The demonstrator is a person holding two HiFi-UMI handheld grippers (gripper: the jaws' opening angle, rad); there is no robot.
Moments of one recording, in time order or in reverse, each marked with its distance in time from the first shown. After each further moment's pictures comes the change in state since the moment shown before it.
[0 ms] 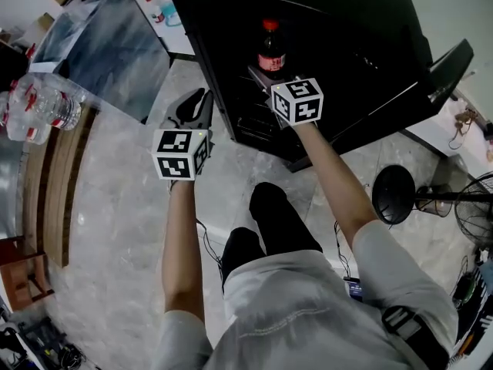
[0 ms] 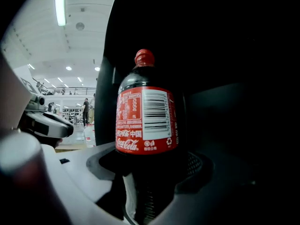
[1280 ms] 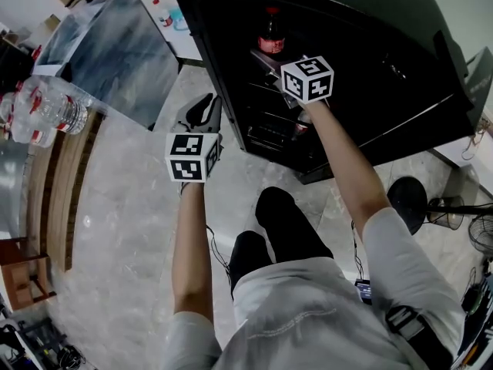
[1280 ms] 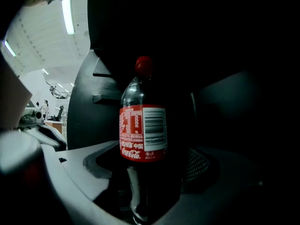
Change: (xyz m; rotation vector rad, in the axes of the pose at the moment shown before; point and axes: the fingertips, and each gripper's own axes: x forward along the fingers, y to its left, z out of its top) left arm 0.037 0.026 -0.041 0.025 0.007 0.041; right arm 0.073 -0.024 0.012 -0.036 -0.093 0.138
